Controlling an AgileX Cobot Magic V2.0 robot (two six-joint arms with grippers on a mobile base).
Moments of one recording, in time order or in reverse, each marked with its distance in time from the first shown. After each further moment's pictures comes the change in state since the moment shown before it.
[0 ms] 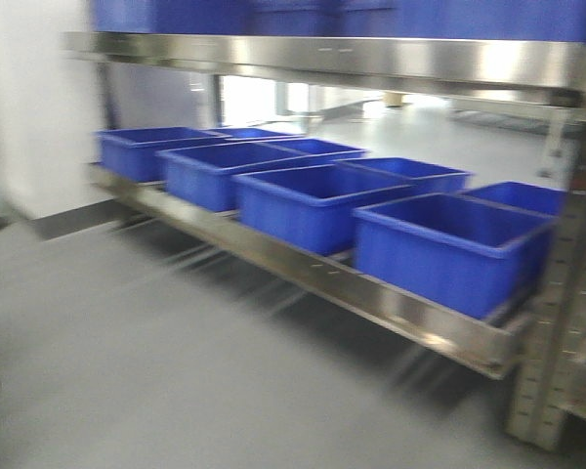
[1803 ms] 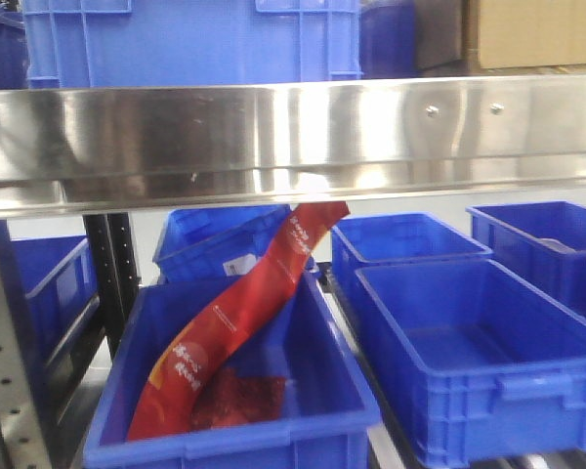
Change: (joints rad) left arm 0.000 0.000 0.000 0.000 0.000 -0.002; right arm 0.000 0.000 0.000 0.000 0.000 0.000
